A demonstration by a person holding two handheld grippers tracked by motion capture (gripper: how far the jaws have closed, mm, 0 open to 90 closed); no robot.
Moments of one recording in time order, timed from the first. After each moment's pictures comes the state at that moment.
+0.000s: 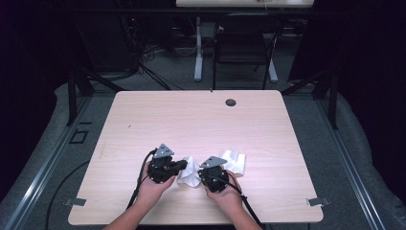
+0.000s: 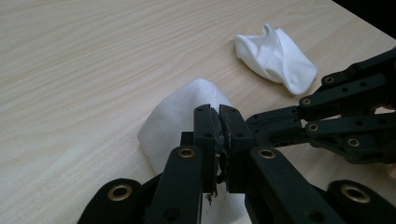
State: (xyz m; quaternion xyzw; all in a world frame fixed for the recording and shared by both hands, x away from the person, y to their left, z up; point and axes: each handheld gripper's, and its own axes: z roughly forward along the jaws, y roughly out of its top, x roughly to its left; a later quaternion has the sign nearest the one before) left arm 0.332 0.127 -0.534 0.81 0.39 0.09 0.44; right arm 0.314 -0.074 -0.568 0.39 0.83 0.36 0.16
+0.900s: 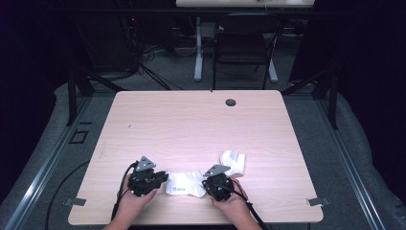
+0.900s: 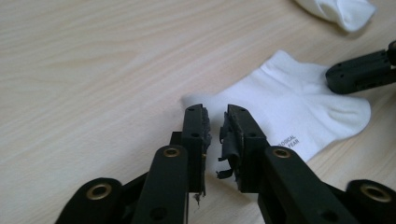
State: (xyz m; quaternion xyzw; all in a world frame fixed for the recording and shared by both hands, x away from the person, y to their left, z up) left arm 0.301 0.179 -0.548 0.81 0.43 0.12 0.38; right arm 0.292 -0.089 -0.573 0.38 0.85 0.33 0.12
